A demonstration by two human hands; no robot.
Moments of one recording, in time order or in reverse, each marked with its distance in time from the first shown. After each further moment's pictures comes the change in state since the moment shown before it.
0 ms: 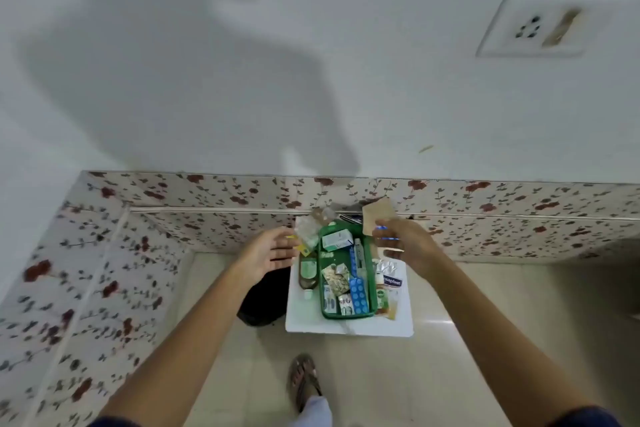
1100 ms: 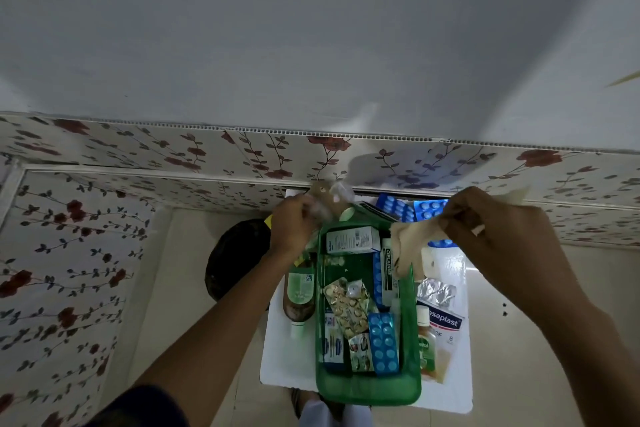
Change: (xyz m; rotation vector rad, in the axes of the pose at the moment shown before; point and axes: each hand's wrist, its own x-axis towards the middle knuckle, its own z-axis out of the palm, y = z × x) left_hand 0.308 -0.090 0.033 0.820 0.329 0.436; right_hand 0.184 0.032 -0.037 -1.134 0.235 -0.669
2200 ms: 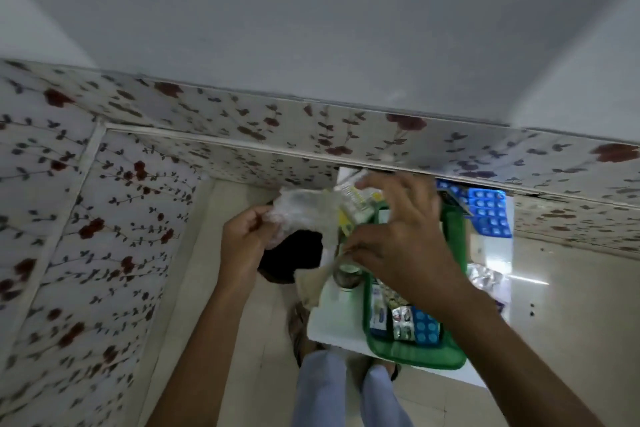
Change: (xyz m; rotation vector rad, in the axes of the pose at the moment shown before) left_hand -0.107 -0.038 -0.129 -0.690 0.208 -0.263; right_hand -0.014 -0.129 0.074 0.055 0.018 -0.433
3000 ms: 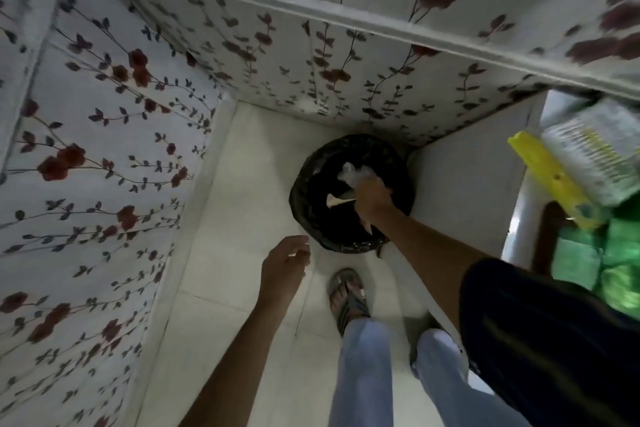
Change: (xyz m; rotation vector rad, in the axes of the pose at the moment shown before) left_hand 0.093 -0.266 -0.136 0.080 -0.043 -0.559; right_hand 0.068 0.015 0.456 -0.141 -0.882 0.549
